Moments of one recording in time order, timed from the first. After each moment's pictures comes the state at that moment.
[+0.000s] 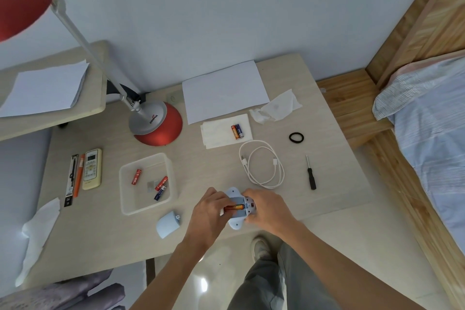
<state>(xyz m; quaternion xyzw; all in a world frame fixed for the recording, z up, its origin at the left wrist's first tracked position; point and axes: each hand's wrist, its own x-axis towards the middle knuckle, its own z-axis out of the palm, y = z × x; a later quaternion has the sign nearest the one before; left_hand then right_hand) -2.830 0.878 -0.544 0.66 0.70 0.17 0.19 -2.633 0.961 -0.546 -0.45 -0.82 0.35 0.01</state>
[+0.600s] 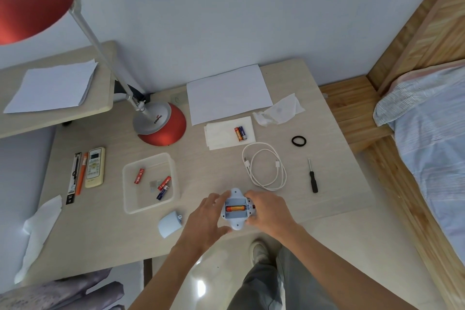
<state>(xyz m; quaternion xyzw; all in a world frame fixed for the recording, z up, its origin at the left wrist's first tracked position) -2.839 0.863 -0.536 0.63 0.72 0.04 0.27 -2.639 0.957 -0.542 -0.45 -0.84 0.29 -0.02</state>
